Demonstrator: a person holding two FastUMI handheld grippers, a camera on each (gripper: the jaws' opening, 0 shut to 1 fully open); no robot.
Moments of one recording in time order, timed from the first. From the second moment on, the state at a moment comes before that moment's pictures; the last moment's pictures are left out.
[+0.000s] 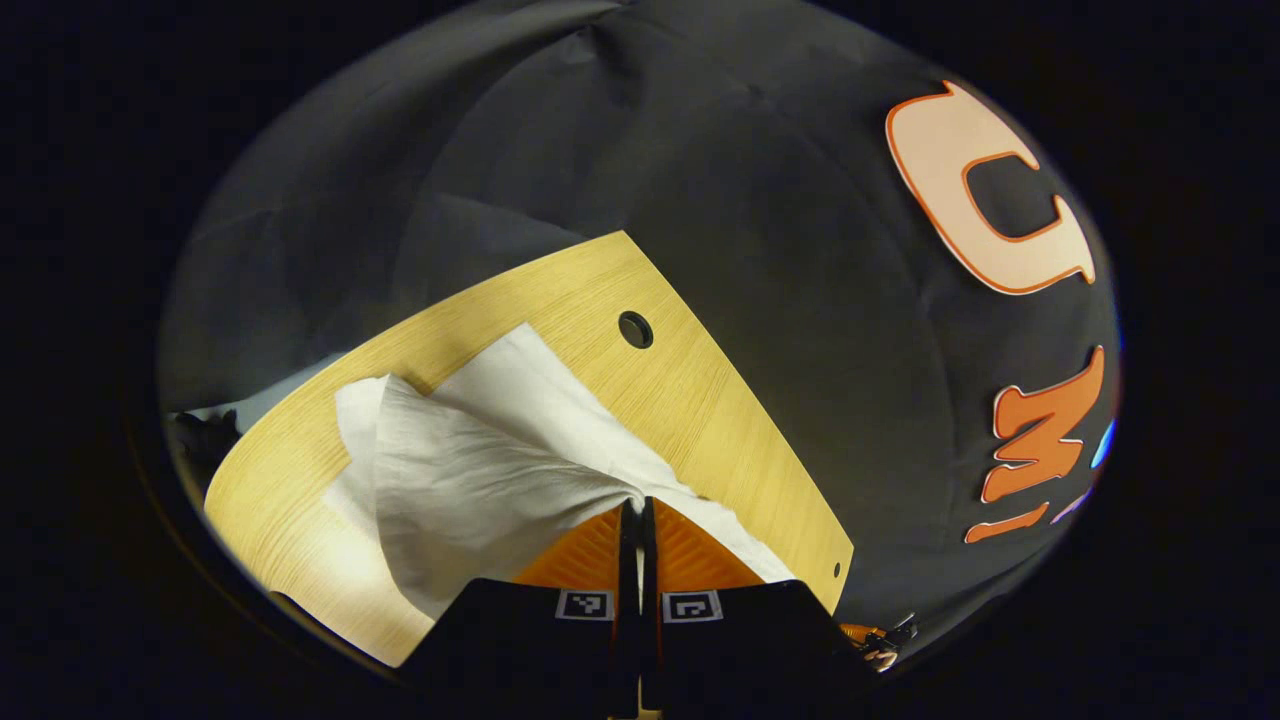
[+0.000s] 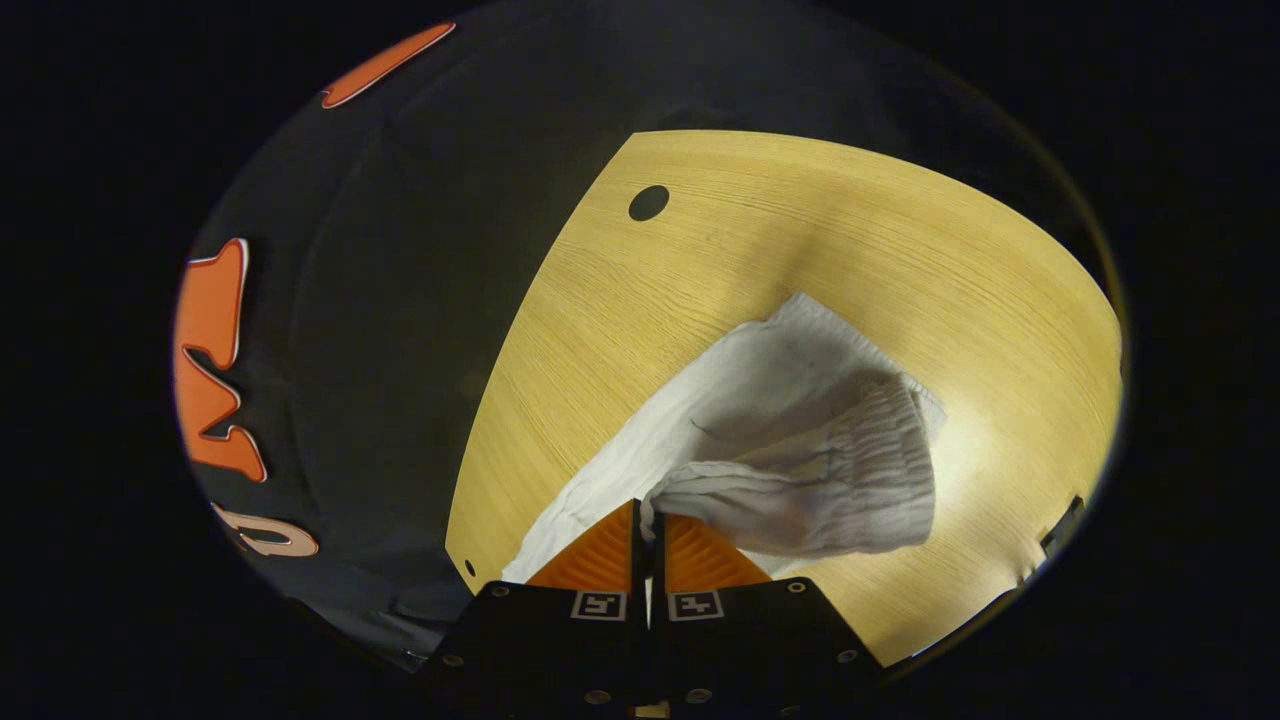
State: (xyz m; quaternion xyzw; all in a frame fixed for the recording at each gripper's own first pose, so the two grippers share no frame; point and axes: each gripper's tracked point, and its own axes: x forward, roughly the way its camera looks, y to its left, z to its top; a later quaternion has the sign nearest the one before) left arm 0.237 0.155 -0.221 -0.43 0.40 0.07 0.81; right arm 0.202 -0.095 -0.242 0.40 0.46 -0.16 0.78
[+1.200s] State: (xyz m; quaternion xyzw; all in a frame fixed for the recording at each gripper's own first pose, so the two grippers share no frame) left arm 0.288 0.139 -0.255 -0.34 0.45 0.10 0.82; right arm 0.217 -0.096 -0.253 0.37 0.46 -0.13 0.80
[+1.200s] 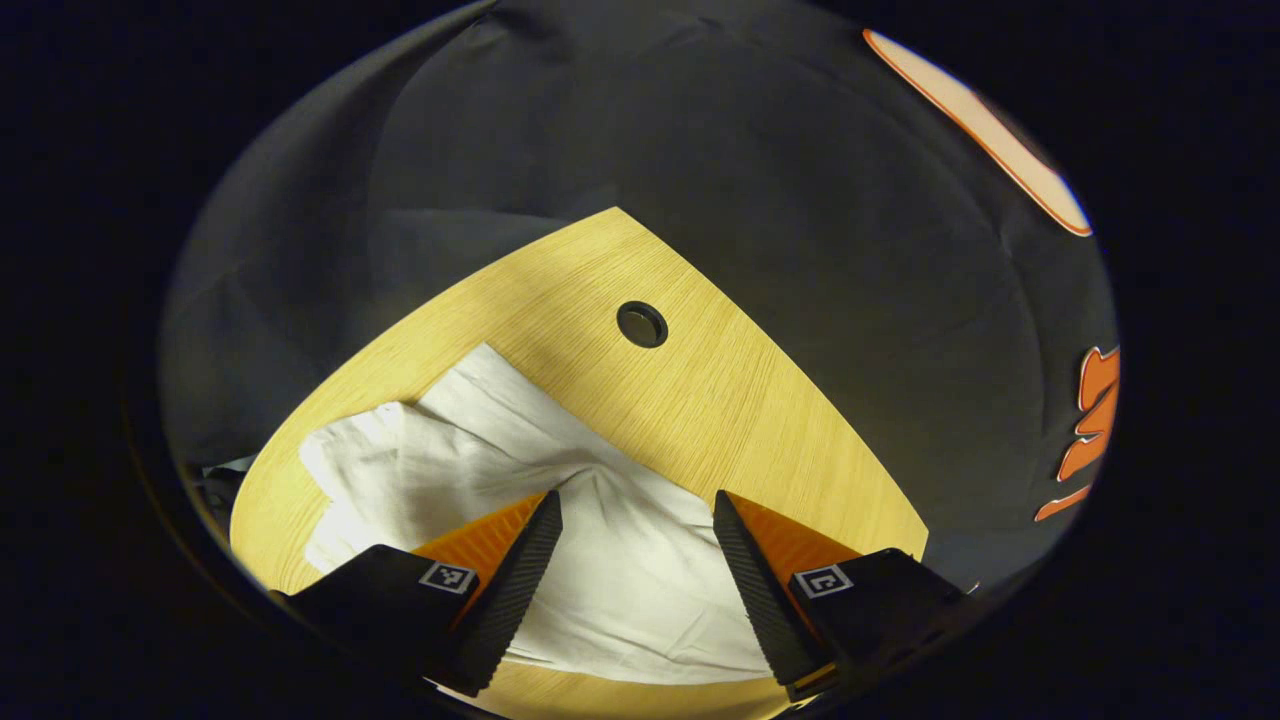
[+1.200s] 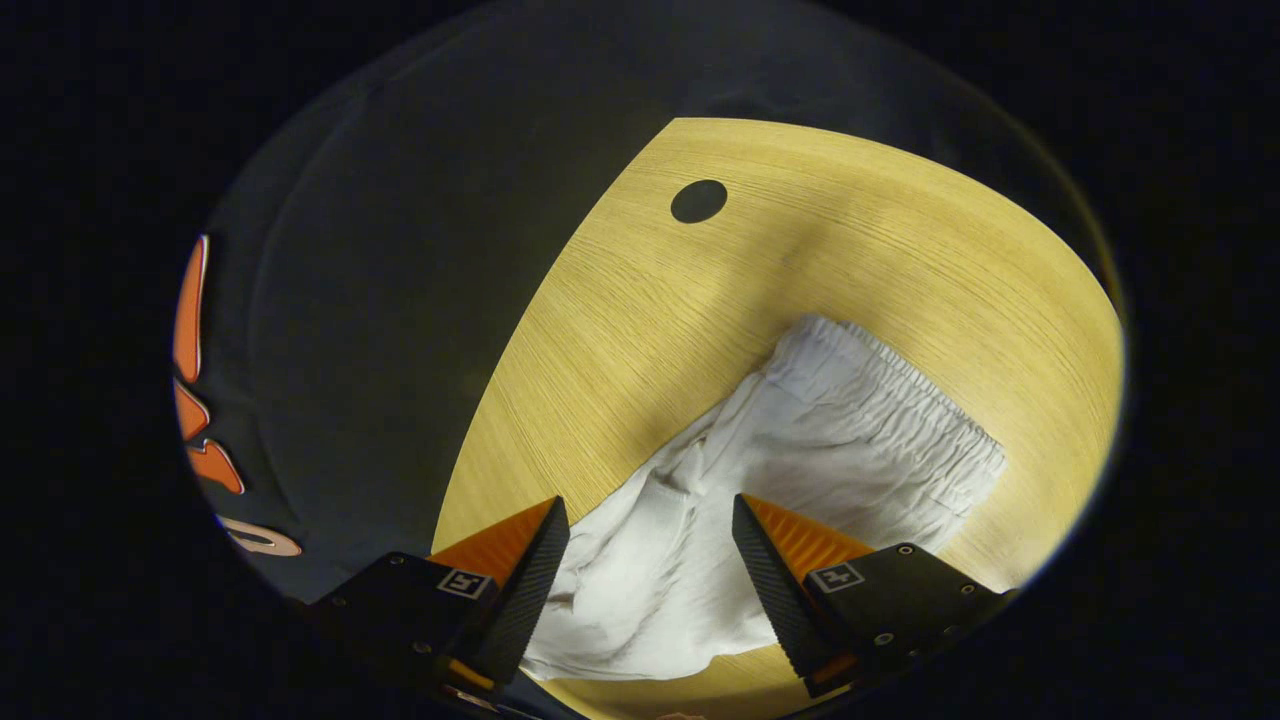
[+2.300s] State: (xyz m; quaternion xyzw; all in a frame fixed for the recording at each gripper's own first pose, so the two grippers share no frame) left arm 0.178 0.187 -0.119 -0.16 0.28 0.11 0.94; right arm 0.105 -0.204 -0.255 0.37 0.38 -0.22 0.81
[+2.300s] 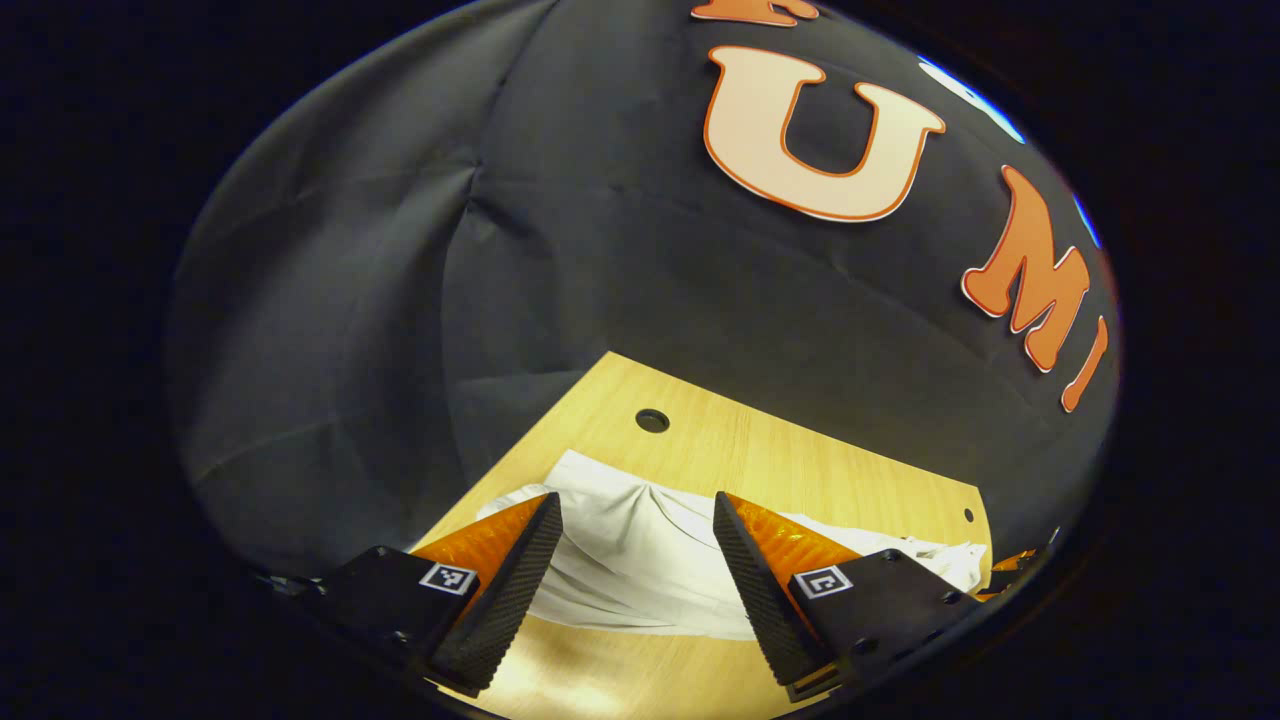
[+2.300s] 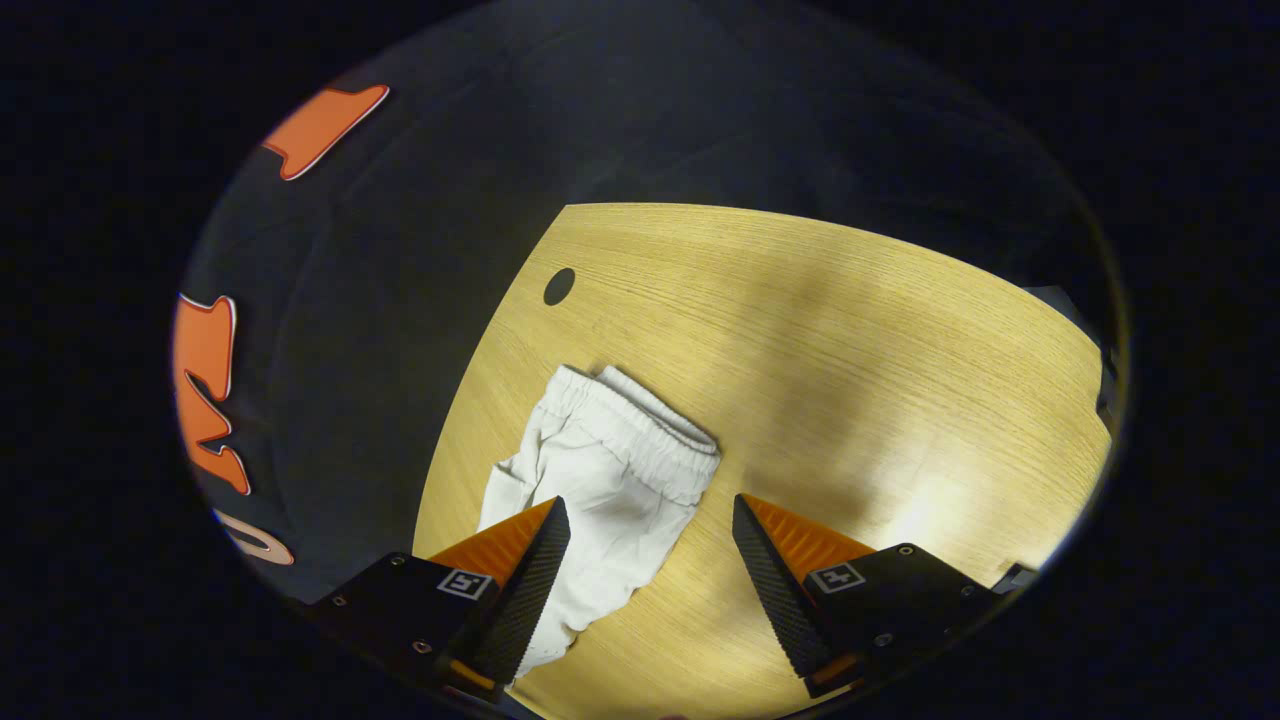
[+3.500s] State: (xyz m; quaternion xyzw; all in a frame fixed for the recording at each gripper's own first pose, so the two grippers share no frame) left arm 0.159 0.197 -0.106 -0.16 0.25 0.17 0.94; right arm 0.135 -0.228 -0.292 0.38 0.40 -0.23 0.80
